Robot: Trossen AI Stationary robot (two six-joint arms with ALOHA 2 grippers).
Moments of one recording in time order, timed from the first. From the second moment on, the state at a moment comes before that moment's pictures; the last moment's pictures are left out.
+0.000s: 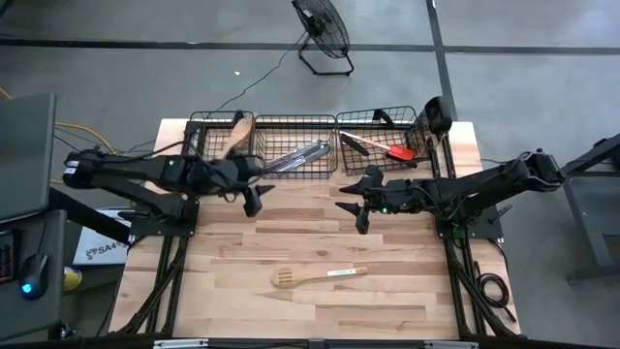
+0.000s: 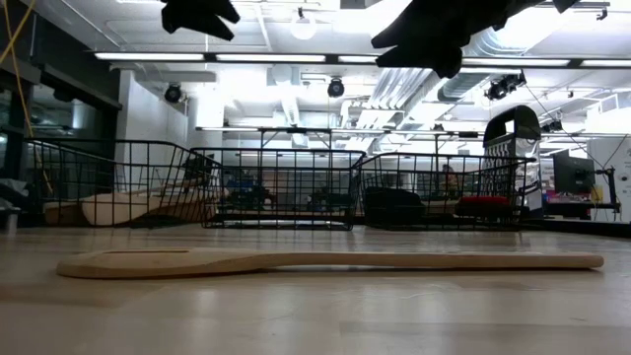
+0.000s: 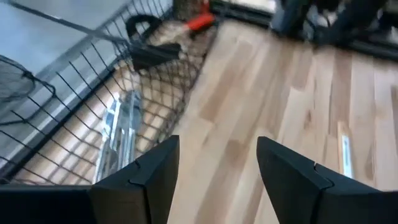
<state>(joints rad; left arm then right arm) -0.10 1.04 1.08 -0.61 -0.44 -0.34 0.14 1.21 0.75 0.10 0.33 0.27</state>
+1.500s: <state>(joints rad) -0.24 1.15 1.08 -0.58 -0.44 -0.38 0.36 1.35 0.81 0.05 0.26 0.24</state>
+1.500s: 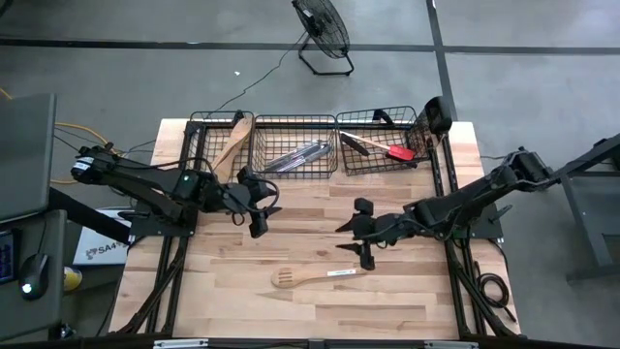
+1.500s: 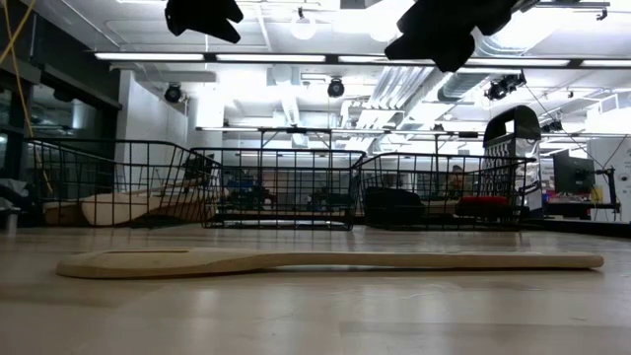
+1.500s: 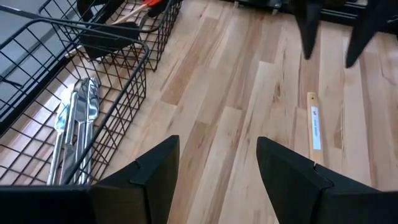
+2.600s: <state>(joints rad) -0.24 1.15 1.08 -0.58 -0.46 -0.44 0.48 1.70 0.99 -0.35 -0.05 0.47</state>
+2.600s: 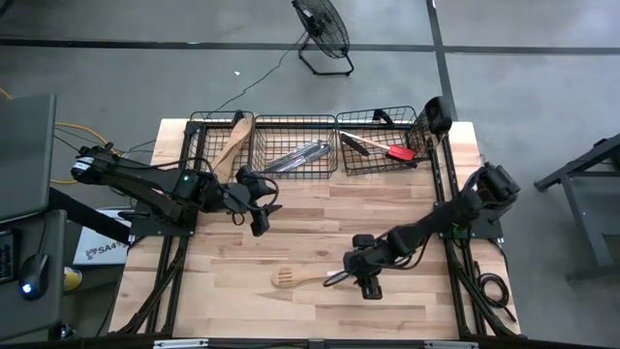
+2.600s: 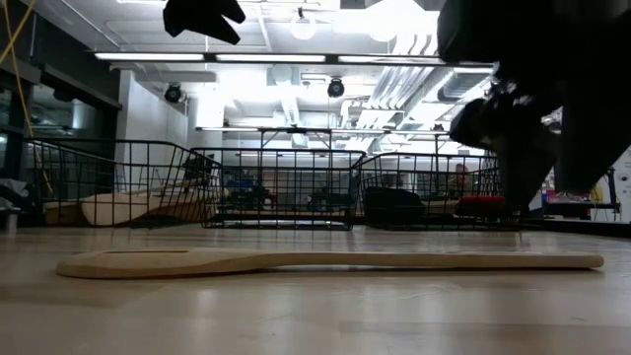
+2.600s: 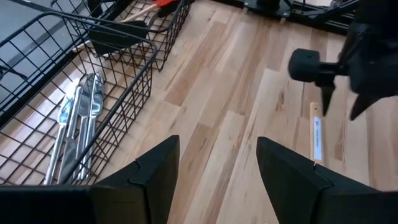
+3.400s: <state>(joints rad) -0.24 1.15 1.08 -0.57 -0.55 -0.49 0.51 1.75 0.99 -0.49 0.06 0.49</state>
